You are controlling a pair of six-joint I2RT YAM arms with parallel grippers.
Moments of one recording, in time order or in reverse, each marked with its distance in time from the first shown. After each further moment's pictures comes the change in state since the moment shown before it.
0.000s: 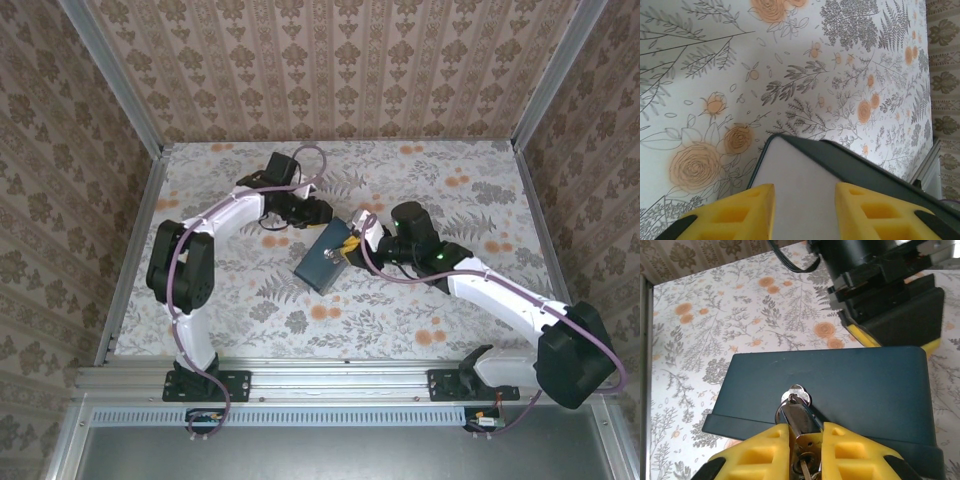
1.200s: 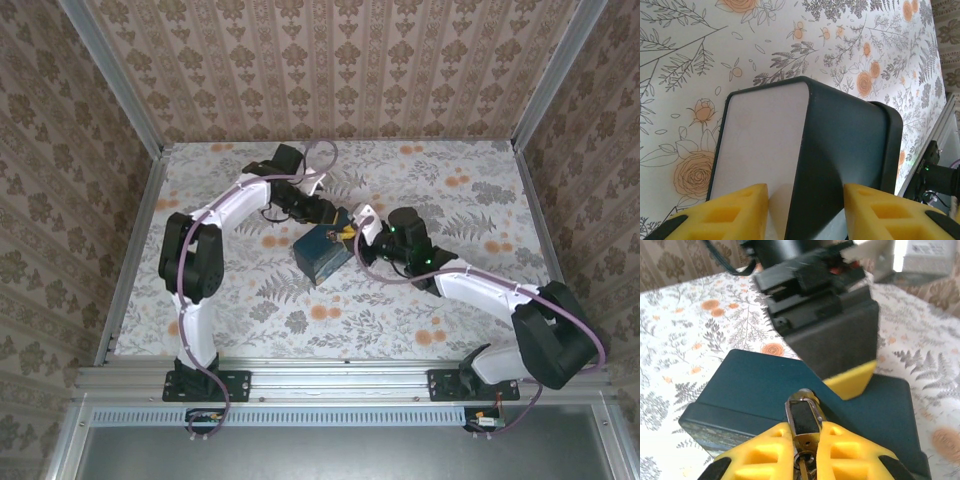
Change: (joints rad) left arm -0.007 0.119 0.203 -0.231 0.045 0.274; right arm 0.016 0.109 -0.106 0.370 0.169 0.029
